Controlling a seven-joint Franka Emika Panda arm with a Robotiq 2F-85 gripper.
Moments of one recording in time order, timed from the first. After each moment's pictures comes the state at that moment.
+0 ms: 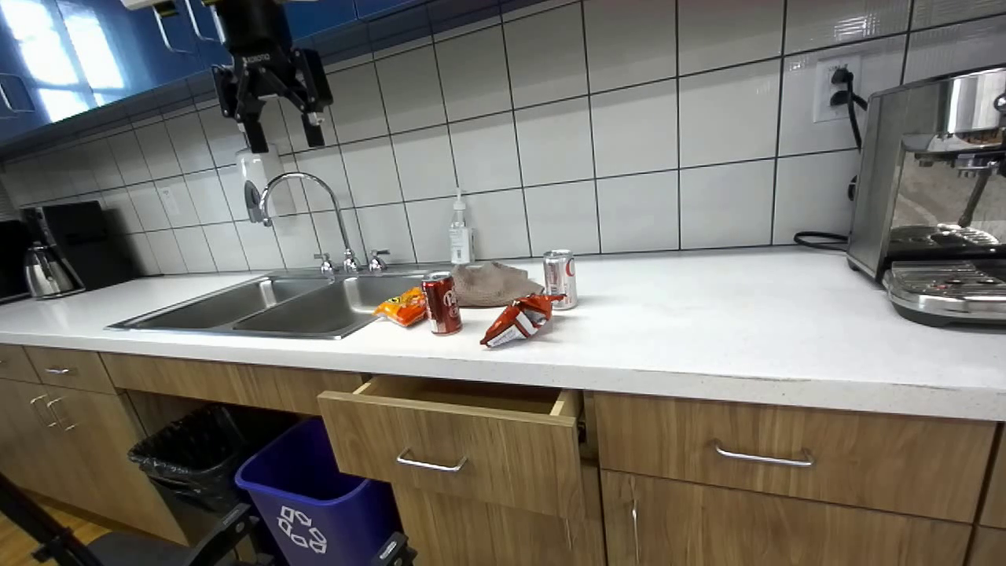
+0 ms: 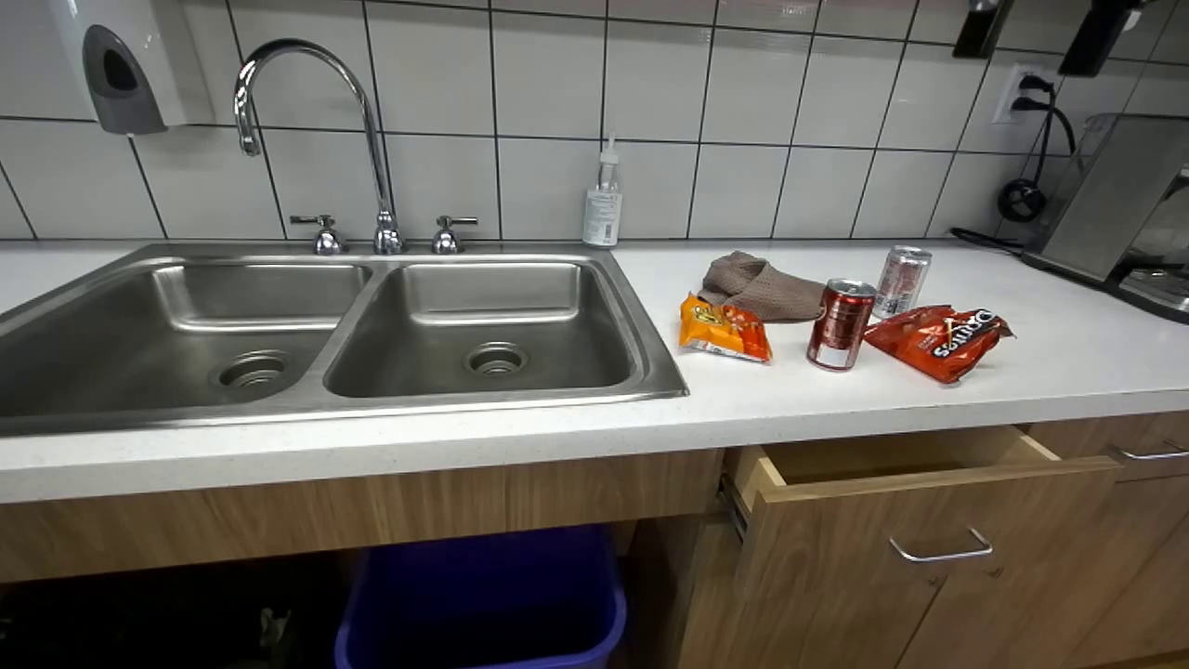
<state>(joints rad) 0.07 -0.42 0.09 -2.27 0.08 1.93 0.08</state>
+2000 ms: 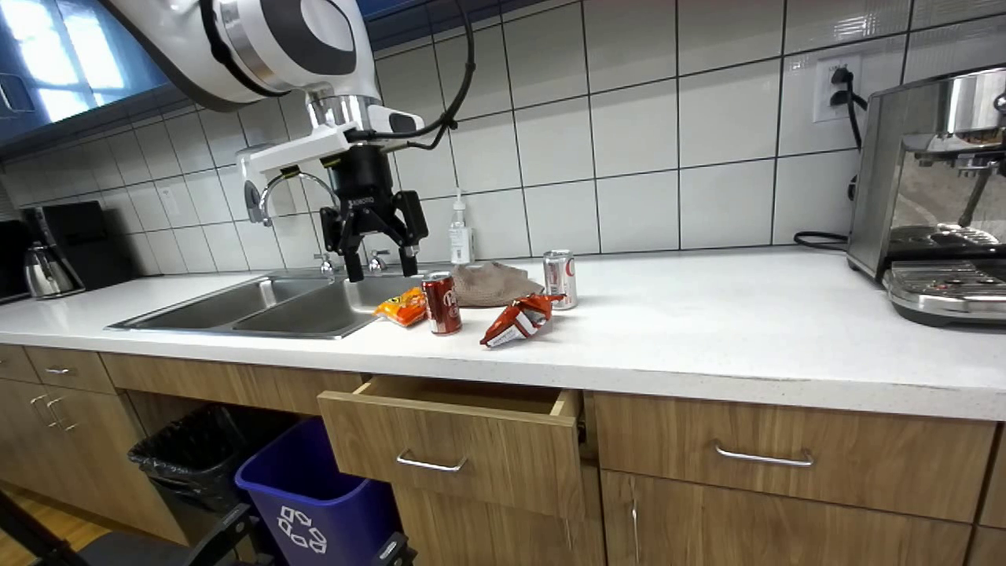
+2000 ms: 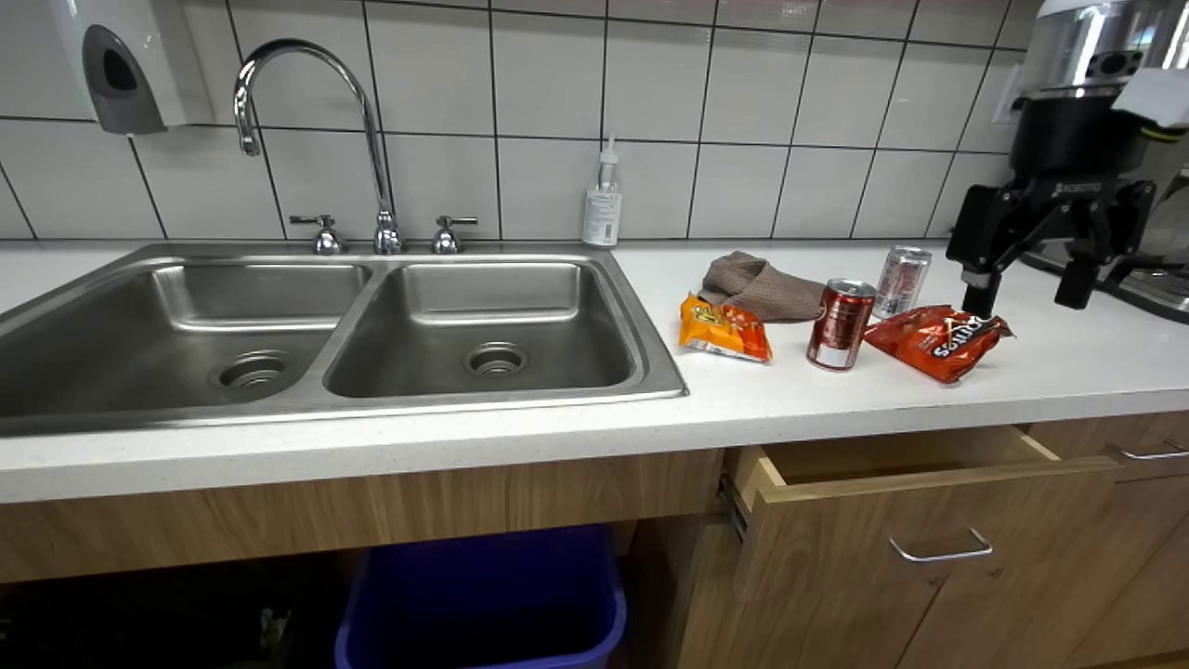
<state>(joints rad) 0.00 -0.16 0.01 -2.46 -0.08 2.21 0.08</state>
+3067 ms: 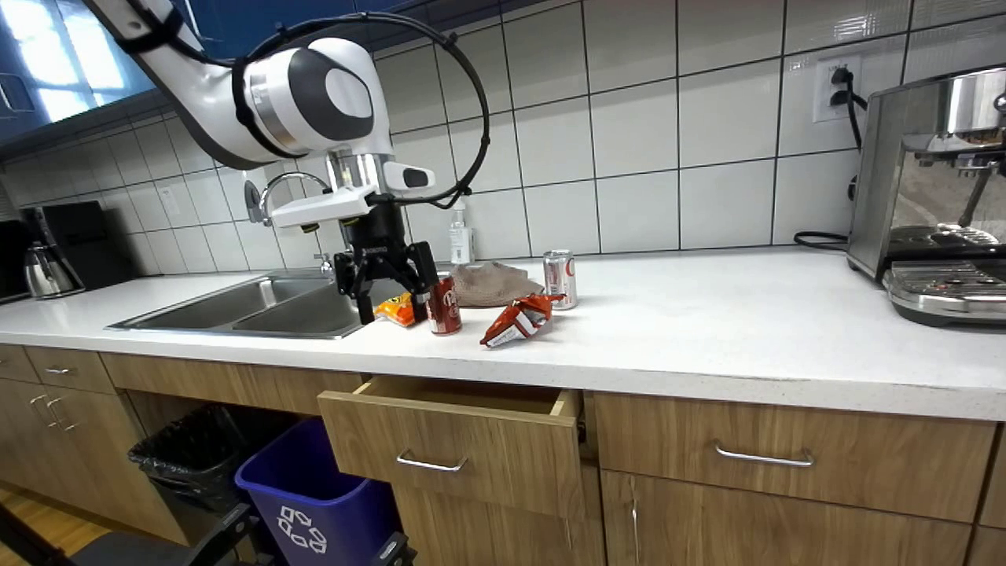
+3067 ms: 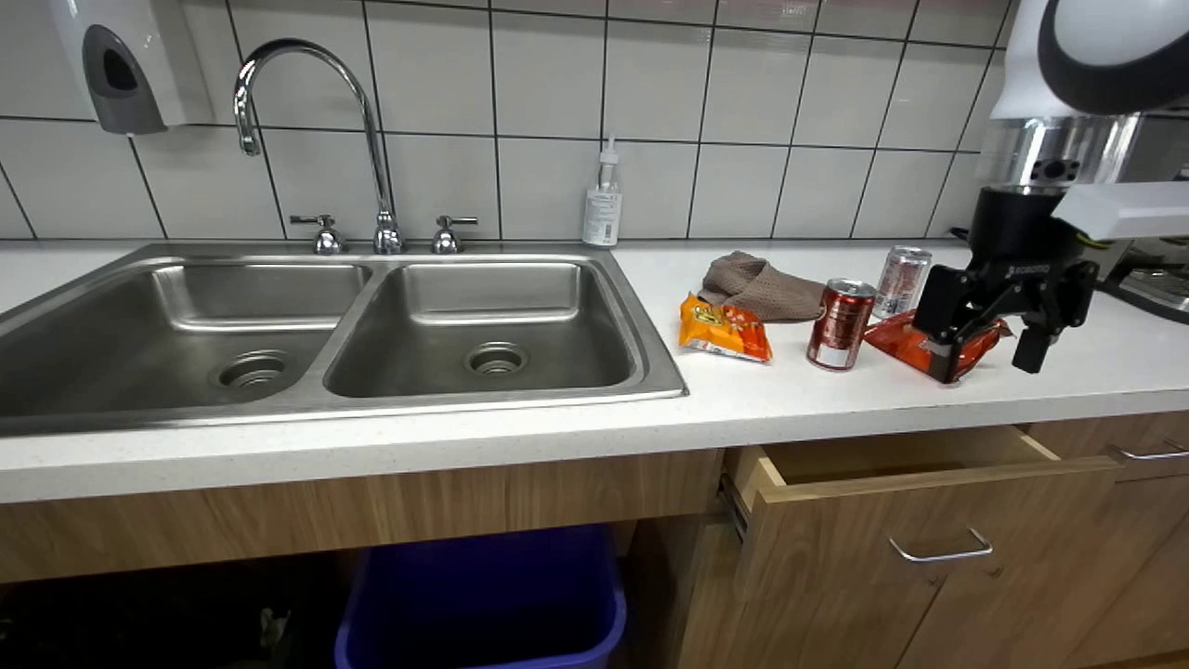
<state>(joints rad) 0.00 -0.01 0.01 -2.49 -0.07 2.38 0.07</state>
